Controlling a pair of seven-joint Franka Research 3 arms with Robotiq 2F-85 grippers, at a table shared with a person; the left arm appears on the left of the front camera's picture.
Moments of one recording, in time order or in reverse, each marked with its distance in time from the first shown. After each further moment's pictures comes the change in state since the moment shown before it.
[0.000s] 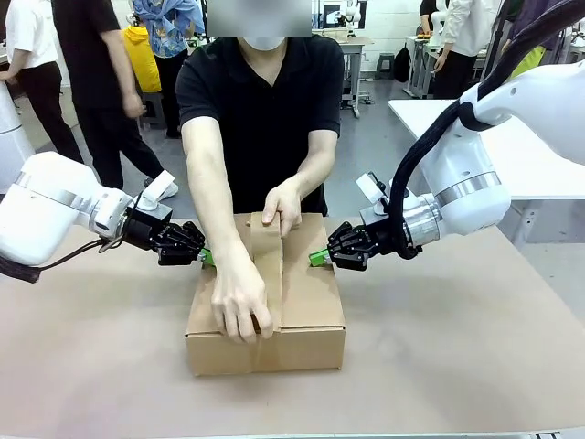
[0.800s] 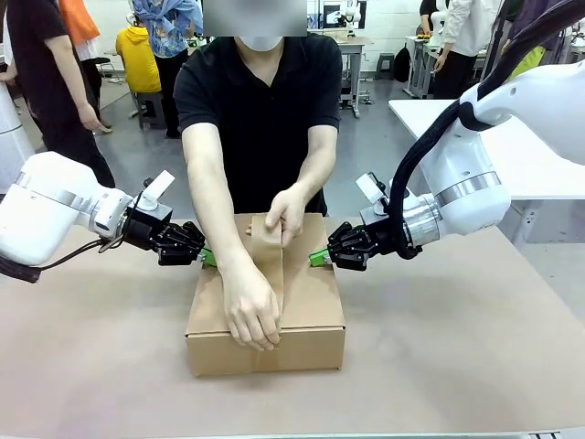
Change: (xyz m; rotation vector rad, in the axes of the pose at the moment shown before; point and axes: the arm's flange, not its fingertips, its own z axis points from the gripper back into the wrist) left arm 0.000 0.000 0.000 0.000 0.000 0.000; right arm 0.000 0.000 0.000 0.000 0.000 0.000
